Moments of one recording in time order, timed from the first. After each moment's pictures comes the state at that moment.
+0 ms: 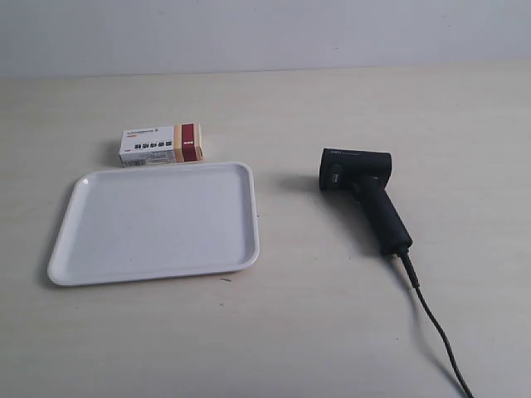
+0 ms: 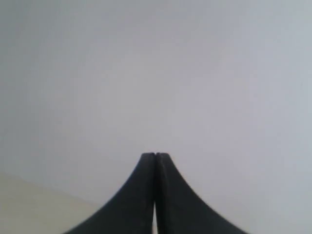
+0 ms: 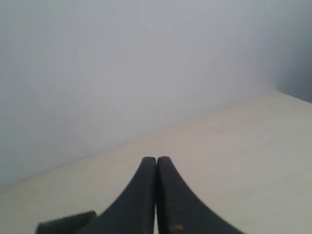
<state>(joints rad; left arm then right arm) -0.02 0.01 0.00 -0.04 -0.20 -0.34 0.00 0.01 0.00 0.35 0.11 -0.02</state>
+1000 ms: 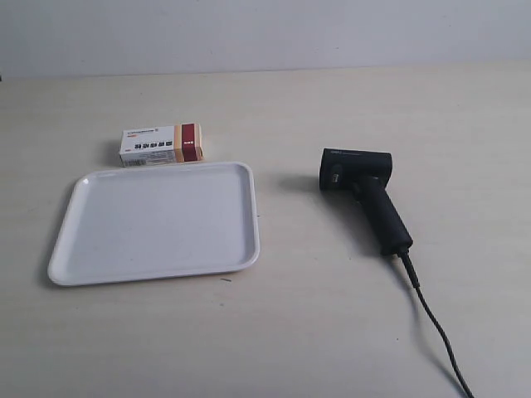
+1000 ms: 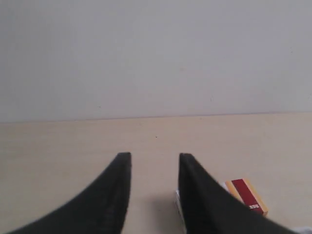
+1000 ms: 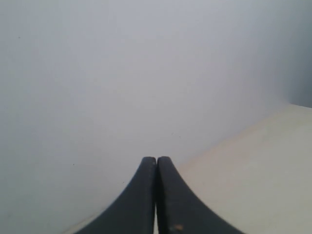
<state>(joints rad) -0.02 1.26 -0.57 0.43 -0.36 -0.42 0.00 0.01 -0.01 0.50 -0.01 0.00</state>
